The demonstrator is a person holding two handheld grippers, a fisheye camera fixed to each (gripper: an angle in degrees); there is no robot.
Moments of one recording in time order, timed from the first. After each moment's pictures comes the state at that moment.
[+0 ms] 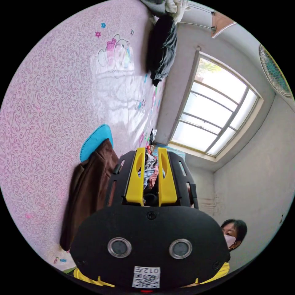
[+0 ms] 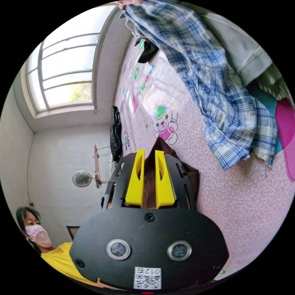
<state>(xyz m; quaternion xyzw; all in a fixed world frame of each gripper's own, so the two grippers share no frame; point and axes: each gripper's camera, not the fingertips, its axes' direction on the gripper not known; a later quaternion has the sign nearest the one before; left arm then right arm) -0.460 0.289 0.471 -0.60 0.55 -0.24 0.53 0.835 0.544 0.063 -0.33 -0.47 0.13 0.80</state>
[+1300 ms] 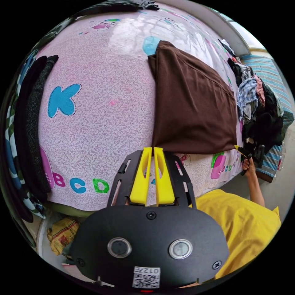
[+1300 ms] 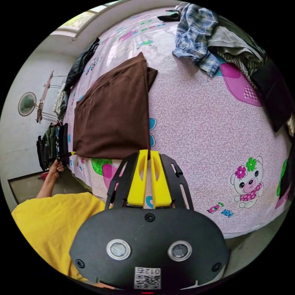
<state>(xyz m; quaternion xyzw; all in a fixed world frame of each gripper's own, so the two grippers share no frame) -0.439 0.375 0.269 -0.61 0.31 0.38 0.62 0.814 0.520 -0.123 -0.41 -0.26 -0.20 0.85</state>
